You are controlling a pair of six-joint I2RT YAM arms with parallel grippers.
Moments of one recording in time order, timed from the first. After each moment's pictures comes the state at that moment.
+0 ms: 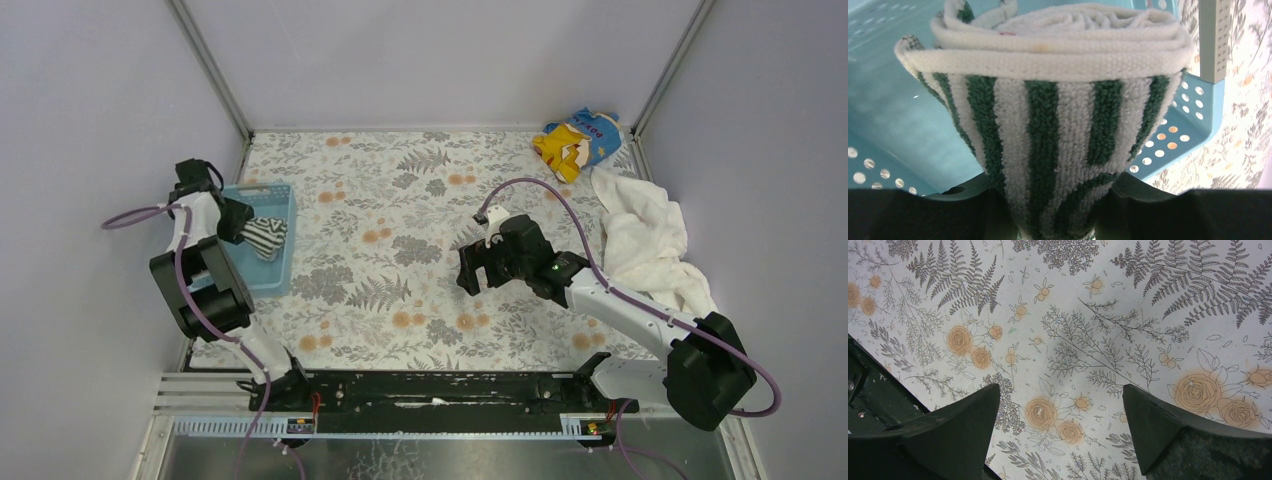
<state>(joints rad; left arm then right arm) 0.52 1.71 1.30 -0.68 0.02 -0.80 0.67 1.22 0.74 -0.25 -0.14 0.24</state>
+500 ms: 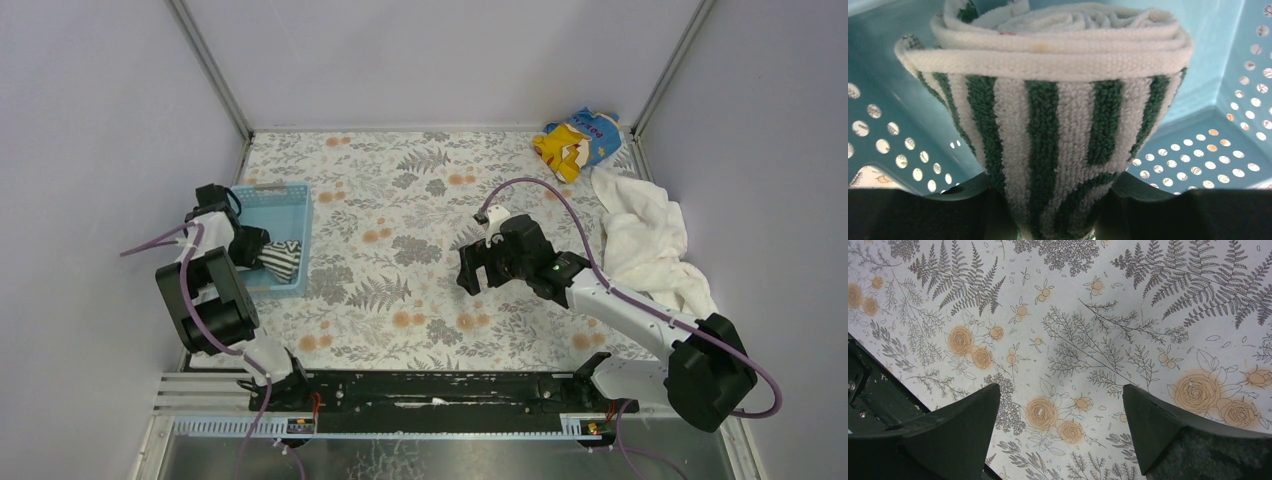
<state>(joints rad) 0.46 1.63 1.09 -0.68 0.01 -0.95 0.67 1.21 0.74 -0.25 -0.14 0.24</state>
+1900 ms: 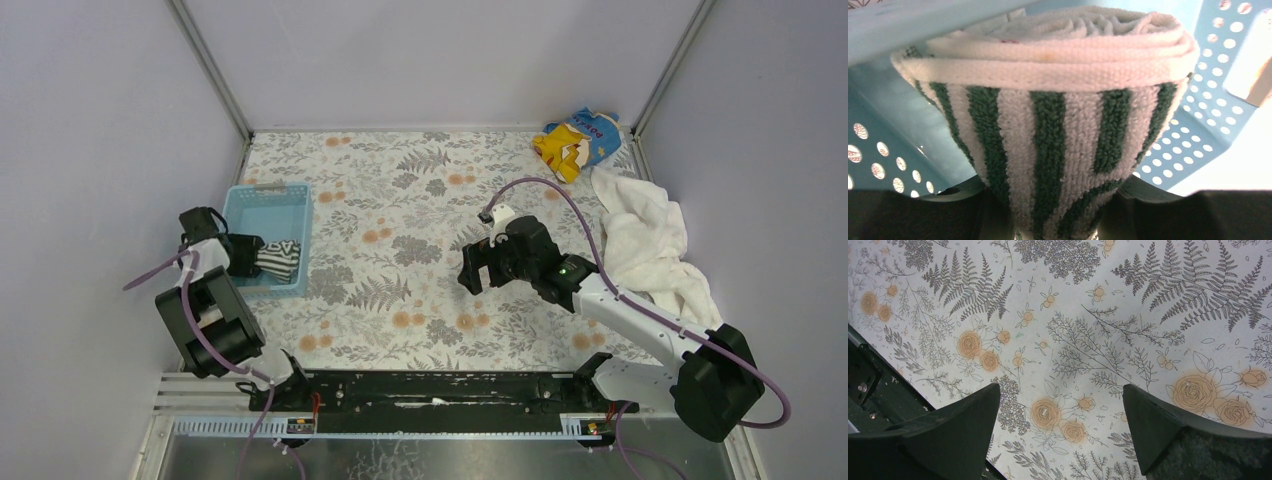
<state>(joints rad) 0.58 1.50 0.86 -0.45 0.20 -0.99 0.67 1.15 0.73 -0.25 -0.14 0.25</state>
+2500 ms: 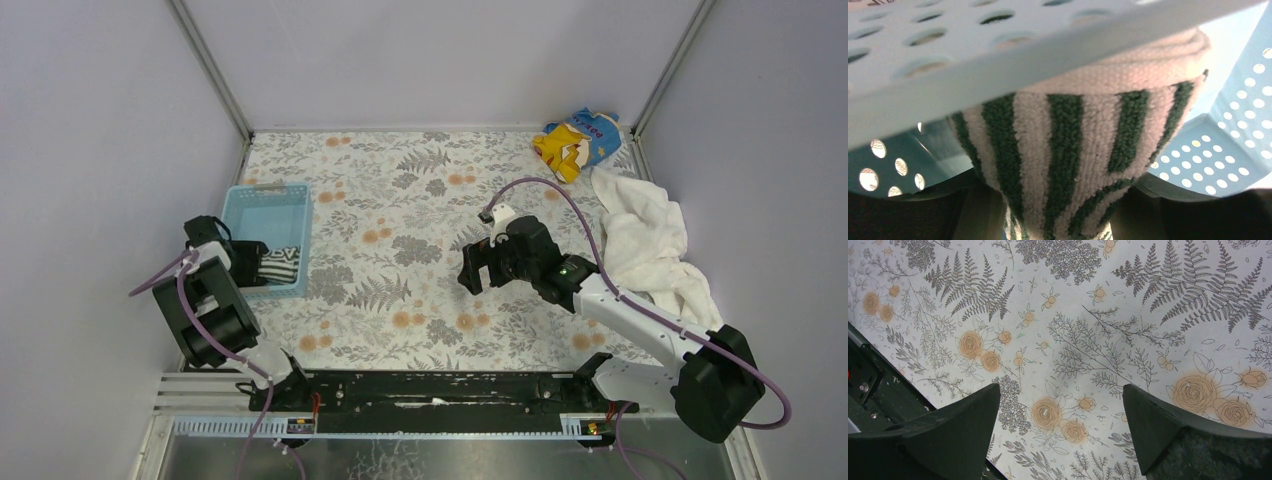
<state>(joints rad) 0.60 1.55 0.81 -0.40 0.20 -1.00 0.67 1.15 0.73 -0.25 -0.14 0.25</state>
